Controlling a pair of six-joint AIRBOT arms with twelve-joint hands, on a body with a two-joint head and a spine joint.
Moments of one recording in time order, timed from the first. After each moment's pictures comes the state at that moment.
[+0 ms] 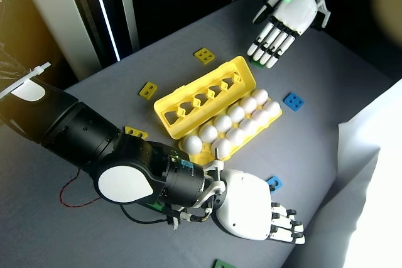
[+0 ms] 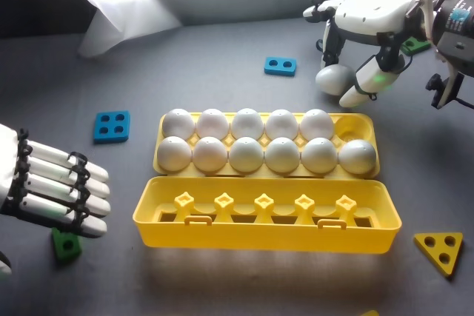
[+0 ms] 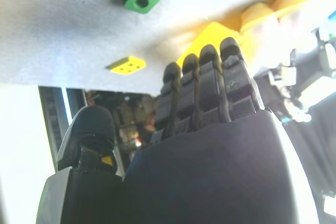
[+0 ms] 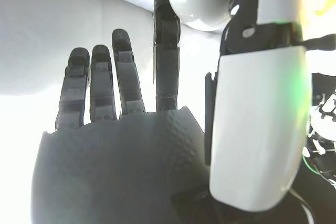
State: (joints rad) left arm 0.52 -0.92 1.21 1.47 -1.23 -0.10; right arm -0.22 -1.48 1.86 -0.55 0.32 -0.46
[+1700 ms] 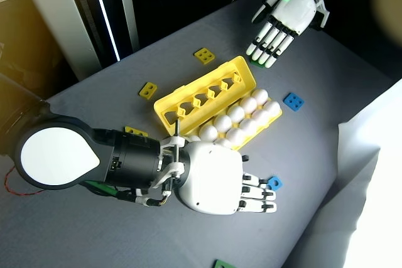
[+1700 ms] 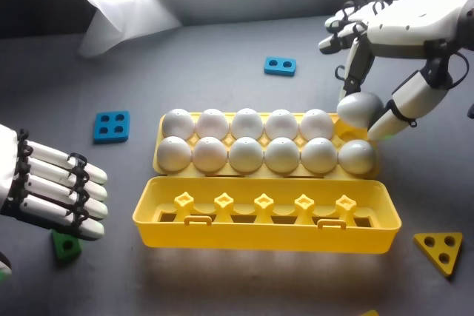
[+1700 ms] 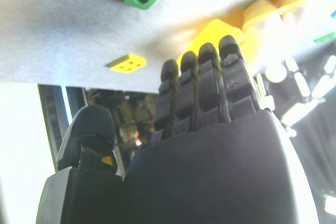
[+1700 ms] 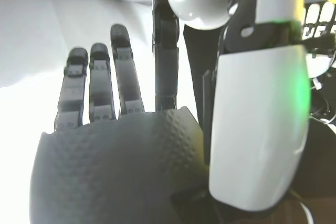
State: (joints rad) left arm 0.52 -0.91 1.20 1.47 -1.22 -0.10; right arm -0.20 -1.21 1.53 -1.01 0.35 0.13
